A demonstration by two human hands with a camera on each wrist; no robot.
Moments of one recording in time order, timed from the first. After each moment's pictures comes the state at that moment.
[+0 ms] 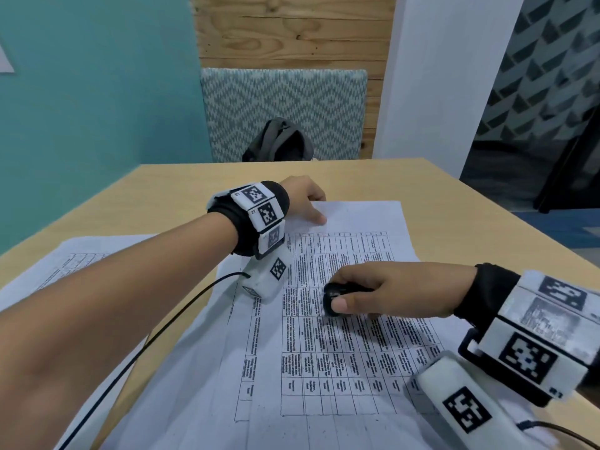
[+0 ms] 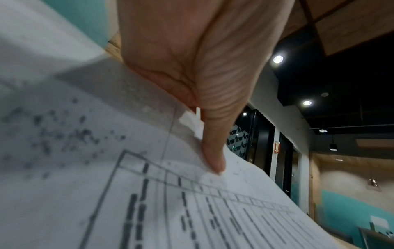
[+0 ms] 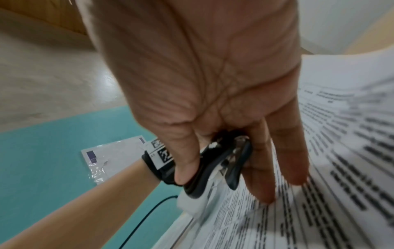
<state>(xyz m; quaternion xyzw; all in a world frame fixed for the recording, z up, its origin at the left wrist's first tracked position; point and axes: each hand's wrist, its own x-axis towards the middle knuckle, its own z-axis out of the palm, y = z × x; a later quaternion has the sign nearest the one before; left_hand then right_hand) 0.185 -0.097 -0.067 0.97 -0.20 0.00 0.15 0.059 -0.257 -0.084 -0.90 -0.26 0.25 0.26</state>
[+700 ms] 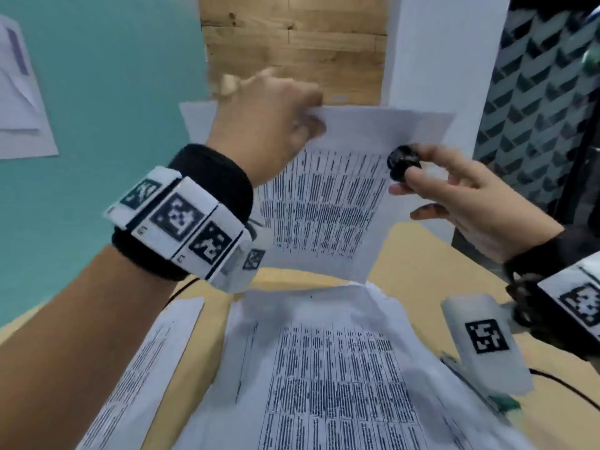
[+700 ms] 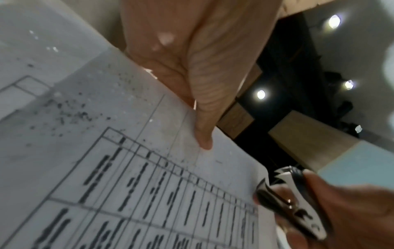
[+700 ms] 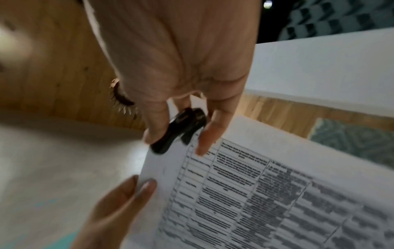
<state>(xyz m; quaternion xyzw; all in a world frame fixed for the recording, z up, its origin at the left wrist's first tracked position) 0.080 -0.066 0.091 0.86 -0.22 0.46 0.06 0.085 -0.295 0.030 -0.75 -0.27 -0.15 0.59</state>
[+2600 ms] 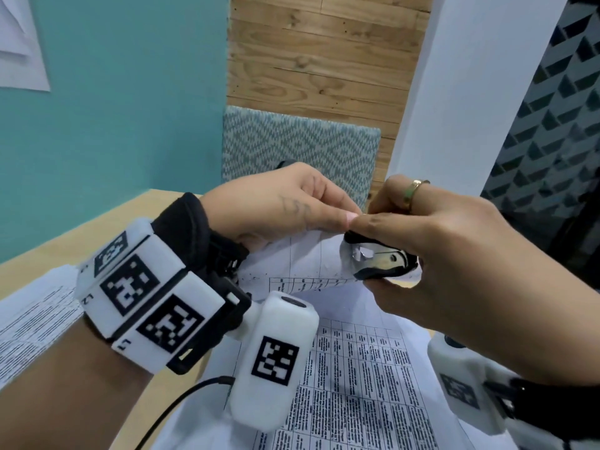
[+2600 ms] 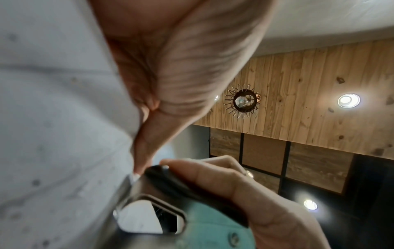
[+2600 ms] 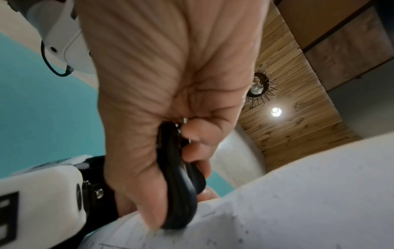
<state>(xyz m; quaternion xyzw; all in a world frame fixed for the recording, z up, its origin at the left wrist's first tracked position) 0.096 -0.050 0.013 0.80 -0.28 -0.06 0.53 0.055 -0.228 0.010 -0.86 -0.40 -0.32 0.01</state>
